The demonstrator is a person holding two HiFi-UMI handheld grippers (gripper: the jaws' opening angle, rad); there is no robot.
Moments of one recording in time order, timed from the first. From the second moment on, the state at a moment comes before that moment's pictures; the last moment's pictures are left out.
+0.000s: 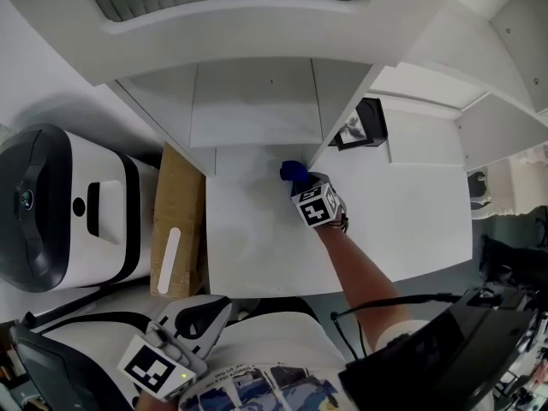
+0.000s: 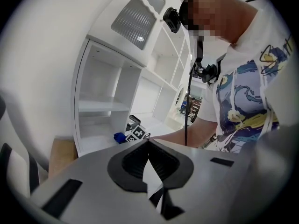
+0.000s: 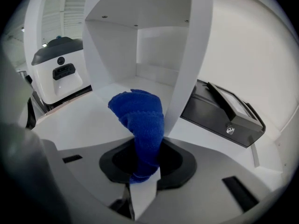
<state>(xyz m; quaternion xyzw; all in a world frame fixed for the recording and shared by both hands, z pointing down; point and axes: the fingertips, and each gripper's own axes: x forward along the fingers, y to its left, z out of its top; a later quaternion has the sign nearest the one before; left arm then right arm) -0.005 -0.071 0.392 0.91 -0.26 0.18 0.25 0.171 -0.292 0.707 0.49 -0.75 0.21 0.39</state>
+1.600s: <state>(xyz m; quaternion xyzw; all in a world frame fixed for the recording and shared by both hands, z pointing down) -0.085 0.149 0.365 0.96 -0.21 0.11 0.17 0.089 0.057 0.550 0.48 -0.79 0.28 0.25</state>
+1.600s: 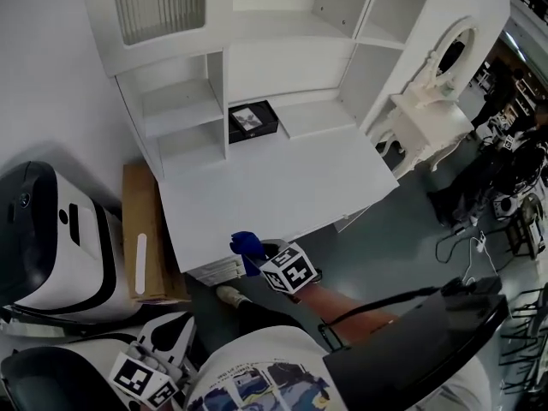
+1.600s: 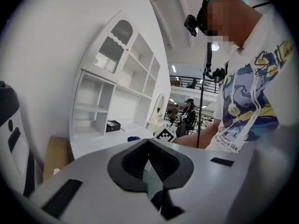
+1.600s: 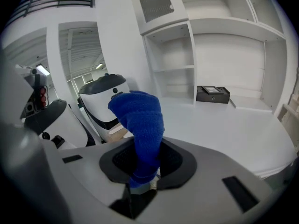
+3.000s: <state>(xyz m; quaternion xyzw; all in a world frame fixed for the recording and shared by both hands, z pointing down) 0.043 0.260 0.357 0.96 -0.16 0.11 0.18 0.149 0.216 0.439 0.45 -0.84 0.24 0.17</state>
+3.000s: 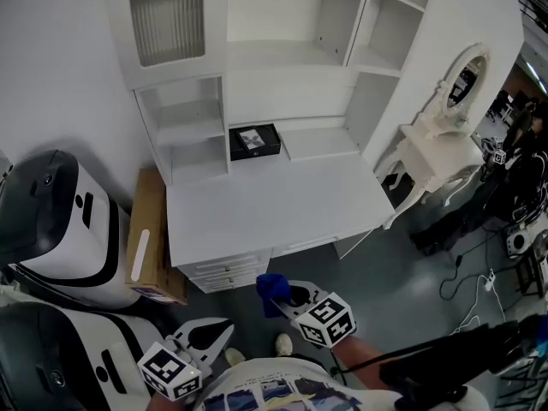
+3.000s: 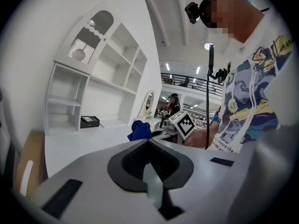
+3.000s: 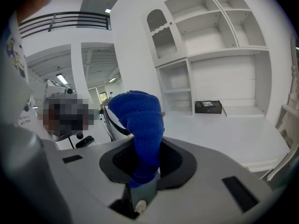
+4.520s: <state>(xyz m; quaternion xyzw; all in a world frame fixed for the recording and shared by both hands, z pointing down) 0.090 0.257 0.358 0.96 -0.15 0.13 0.19 0.171 0.217 0.436 0.43 -0.86 0.22 0.17</state>
